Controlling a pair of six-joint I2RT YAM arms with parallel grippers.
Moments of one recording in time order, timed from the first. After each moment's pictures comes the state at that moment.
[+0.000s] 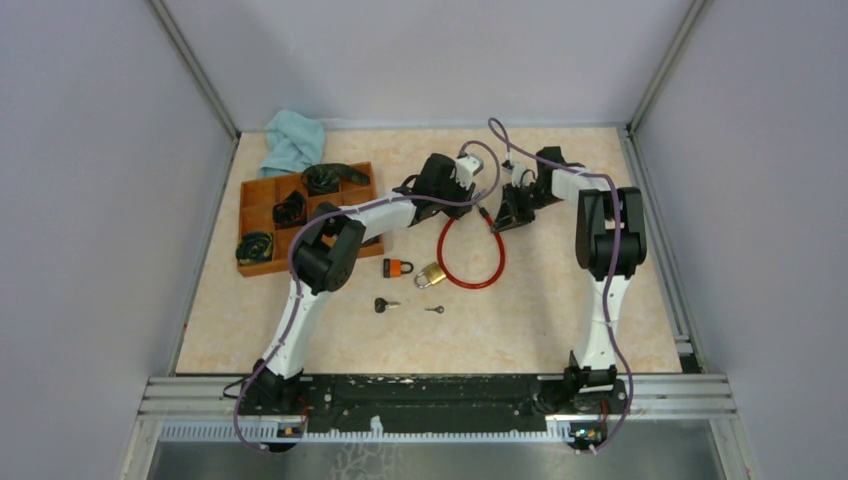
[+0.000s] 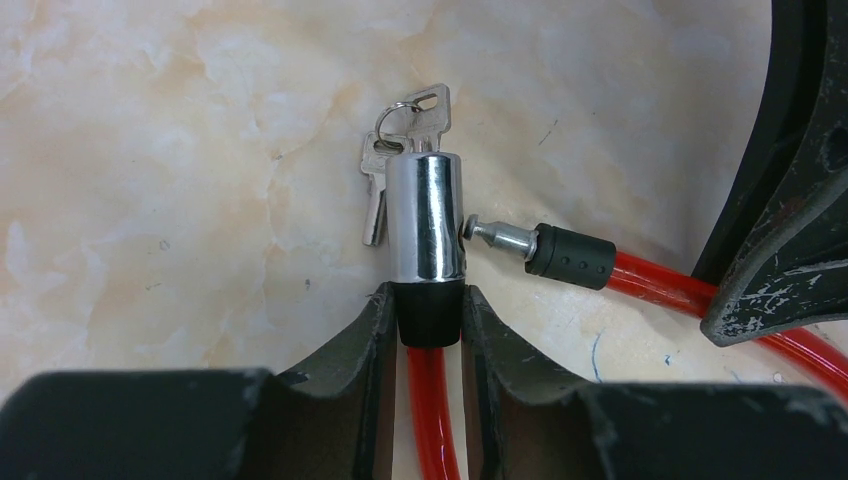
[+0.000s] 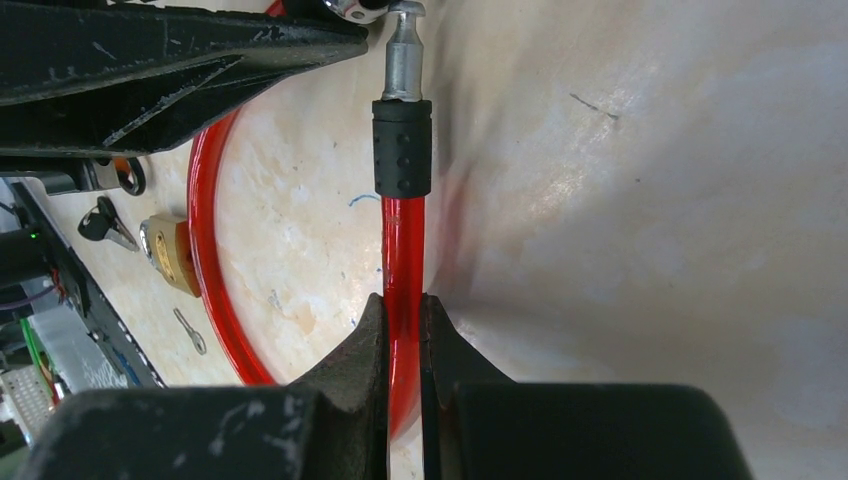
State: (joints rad) left arm -0.67 2.37 1.75 0.03 0.18 0.03; right arm 0.08 2.14 1.50 -0.64 -0.75 -0.16
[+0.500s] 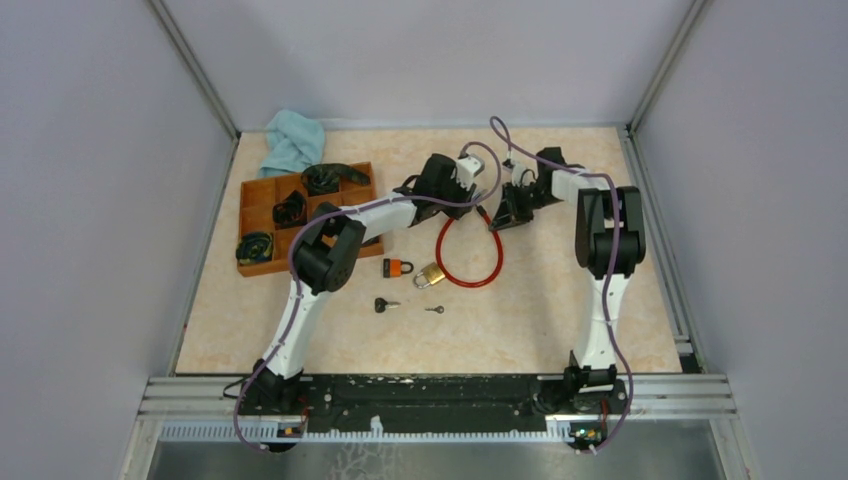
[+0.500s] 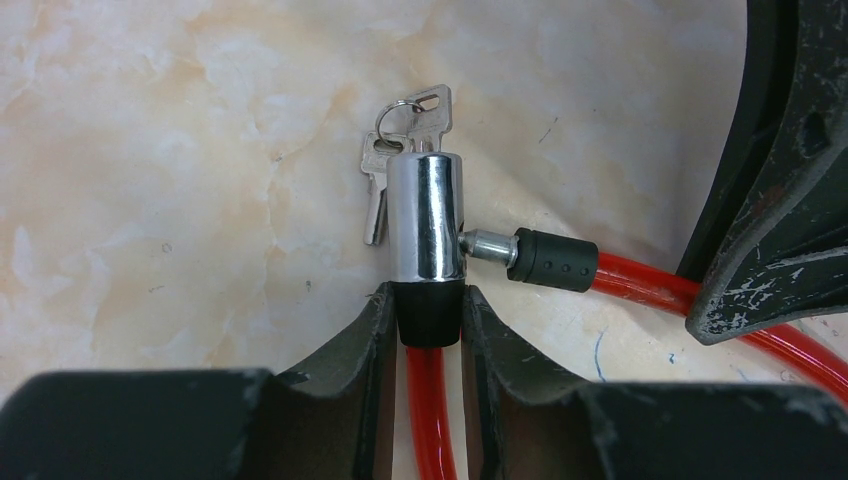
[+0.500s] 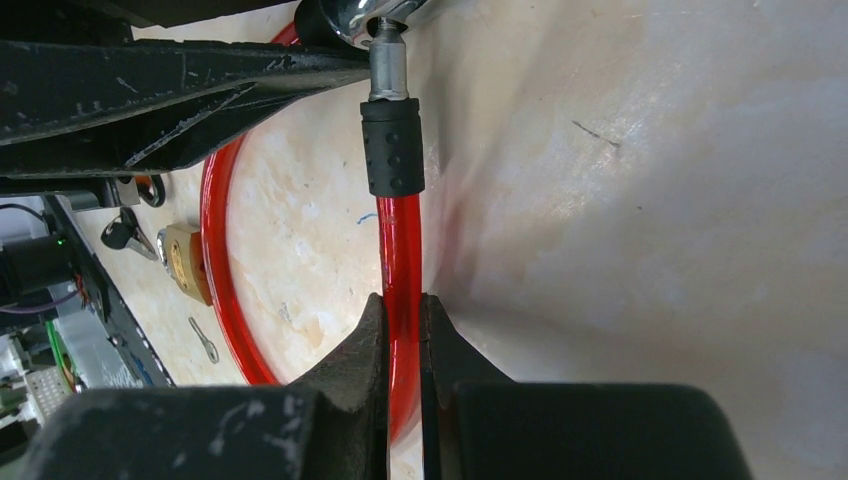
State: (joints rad) left arm -0.67 2.37 1.75 0.03 0.17 0.05; right arm 0.08 2.15 1.50 -0.61 -0.80 -0.13
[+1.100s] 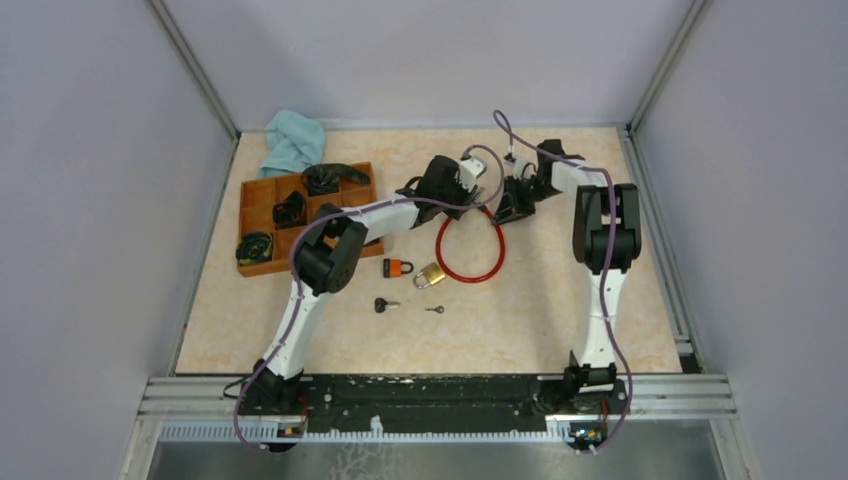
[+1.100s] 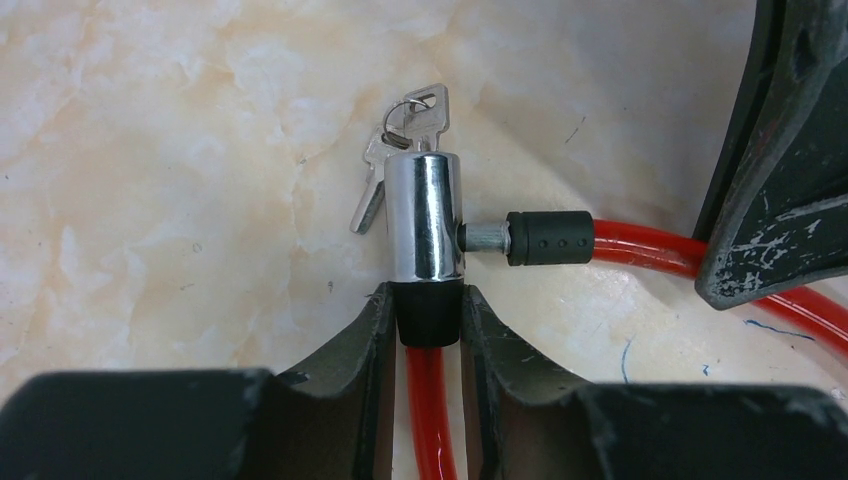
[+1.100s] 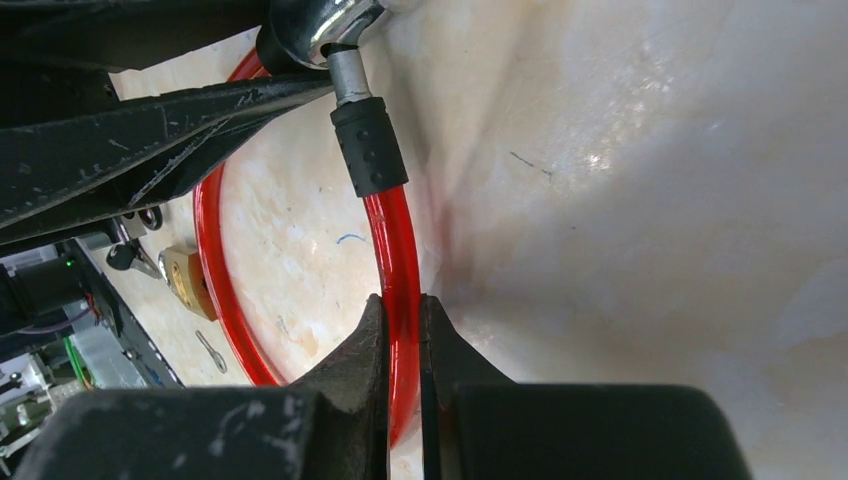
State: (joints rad) left arm -0.69 2.37 1.75 0.03 0.10 0.10; right arm 0.07 2.21 1.62 -0.70 -0.75 -0.10
